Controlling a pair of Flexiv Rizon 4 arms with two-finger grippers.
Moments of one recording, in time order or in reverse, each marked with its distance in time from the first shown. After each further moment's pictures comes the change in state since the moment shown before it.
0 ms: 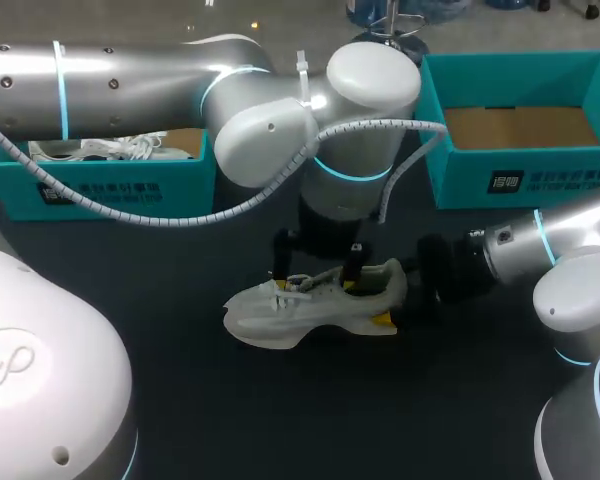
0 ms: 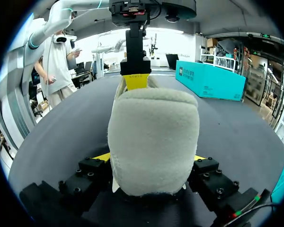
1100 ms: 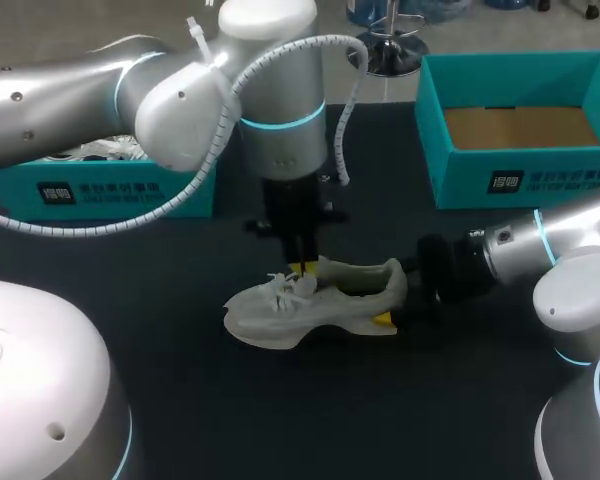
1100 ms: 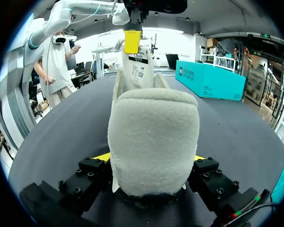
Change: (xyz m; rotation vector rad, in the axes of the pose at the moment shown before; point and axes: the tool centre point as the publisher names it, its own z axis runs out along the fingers) left arm -0.021 0.009 -0.048 -0.127 0.253 0.069; right arm 0.000 0.000 0.000 0.000 0.000 0.000
